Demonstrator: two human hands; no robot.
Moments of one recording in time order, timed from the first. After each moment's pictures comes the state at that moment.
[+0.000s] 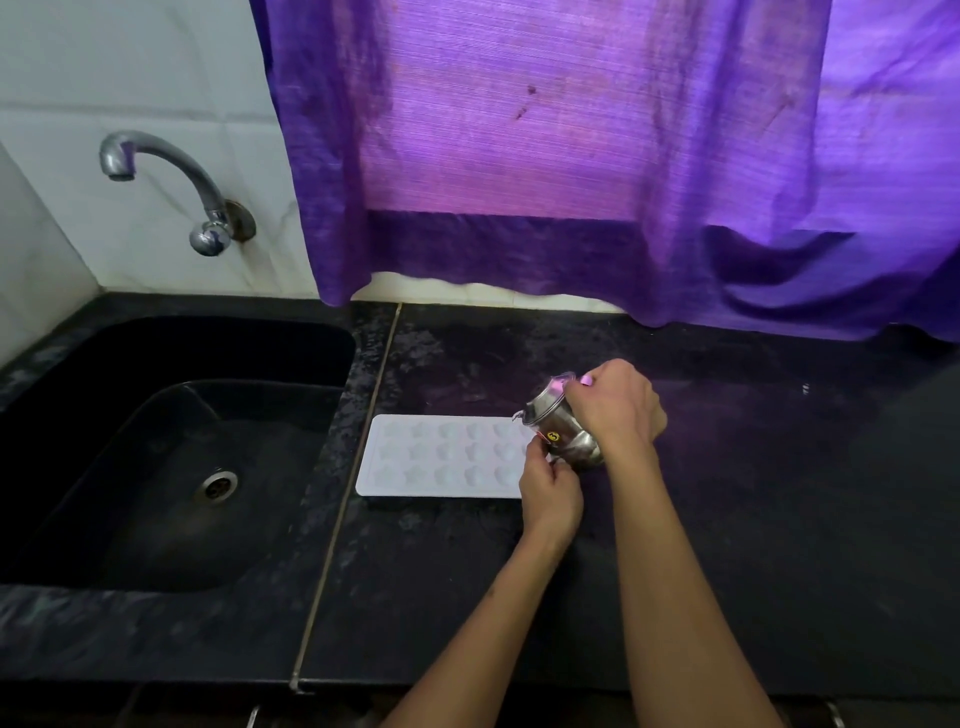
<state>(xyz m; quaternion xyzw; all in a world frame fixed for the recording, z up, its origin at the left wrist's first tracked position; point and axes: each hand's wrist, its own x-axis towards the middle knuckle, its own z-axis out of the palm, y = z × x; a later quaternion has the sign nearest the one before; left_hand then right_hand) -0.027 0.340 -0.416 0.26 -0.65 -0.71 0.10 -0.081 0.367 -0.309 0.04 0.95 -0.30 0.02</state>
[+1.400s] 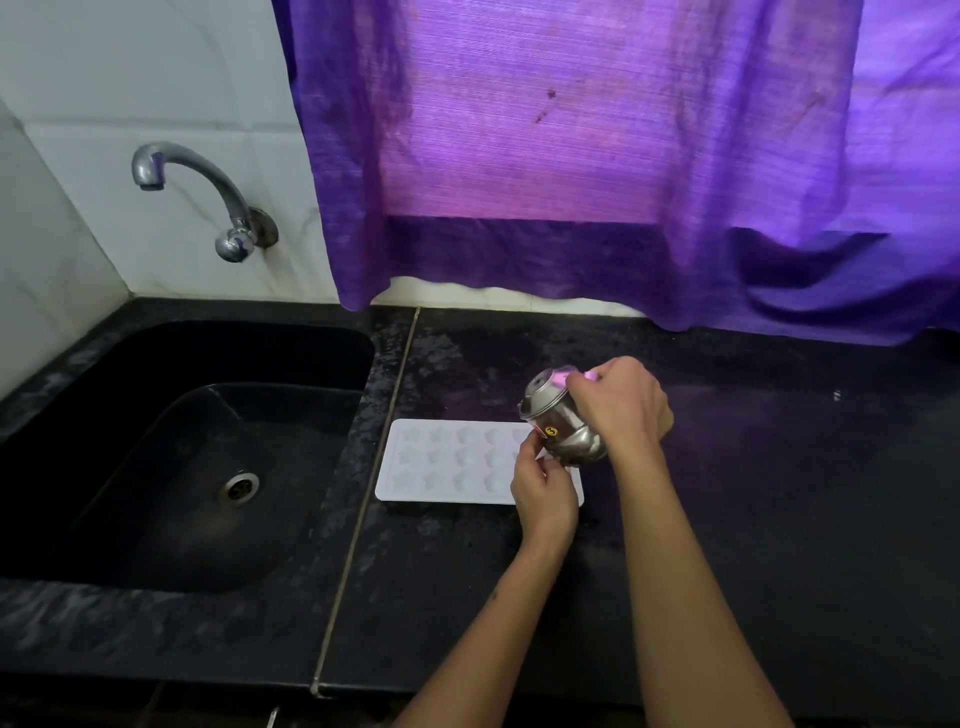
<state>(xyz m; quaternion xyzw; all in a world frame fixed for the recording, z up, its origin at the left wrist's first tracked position) -0.024 0.323 -0.414 0.31 -0.61 -0.70 0.20 -0.085 0.353 -0.312 0.02 0.94 -0.35 0.01</state>
